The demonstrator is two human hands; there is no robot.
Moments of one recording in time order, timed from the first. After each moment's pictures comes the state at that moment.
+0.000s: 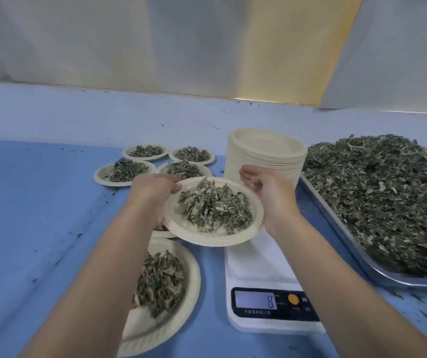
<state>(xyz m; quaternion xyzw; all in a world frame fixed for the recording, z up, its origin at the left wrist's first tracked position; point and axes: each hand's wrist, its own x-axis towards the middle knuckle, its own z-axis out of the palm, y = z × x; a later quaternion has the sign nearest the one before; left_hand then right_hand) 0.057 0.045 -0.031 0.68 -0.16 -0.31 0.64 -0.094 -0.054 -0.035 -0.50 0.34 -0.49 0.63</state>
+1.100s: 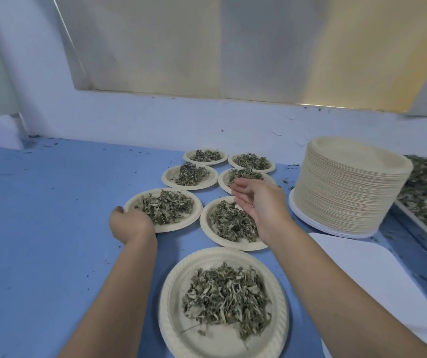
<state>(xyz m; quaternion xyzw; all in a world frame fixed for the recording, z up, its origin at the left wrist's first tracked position) 0.183 0.110 -0.105 0.66 0.14 -0.02 0.74 0.026 -0.003 -0.049 -0.51 0.29 -0.37 0.73</state>
